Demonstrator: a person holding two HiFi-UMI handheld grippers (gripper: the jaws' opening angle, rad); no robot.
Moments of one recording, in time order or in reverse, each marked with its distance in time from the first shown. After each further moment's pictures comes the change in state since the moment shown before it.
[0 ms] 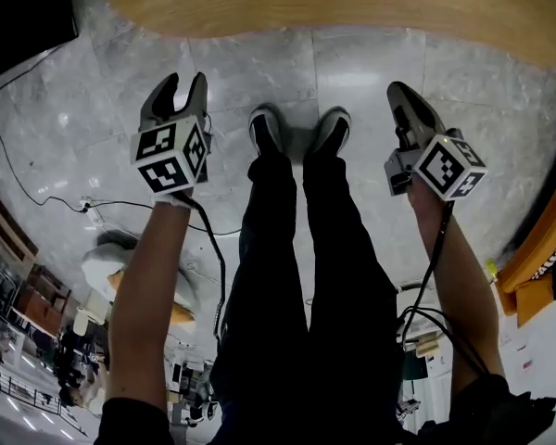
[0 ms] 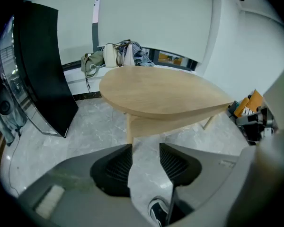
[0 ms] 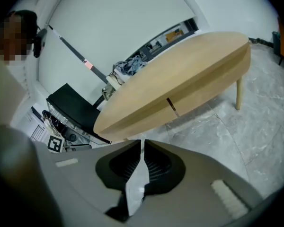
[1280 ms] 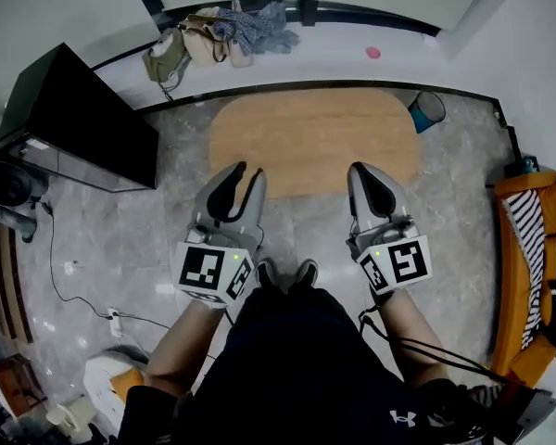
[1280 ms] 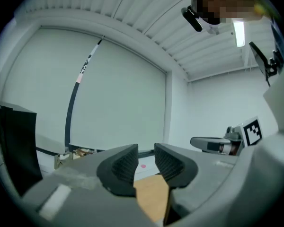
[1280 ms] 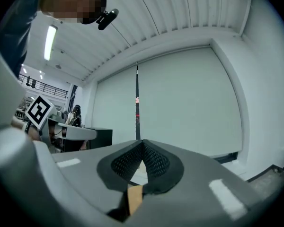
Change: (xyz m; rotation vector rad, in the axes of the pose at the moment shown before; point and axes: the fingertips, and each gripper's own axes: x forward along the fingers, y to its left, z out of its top) left arm -0.580 -0.221 0.375 0.194 -0.895 -0.321; right arm -0.434 0.454 0.302 -0.783 -0.772 0.140
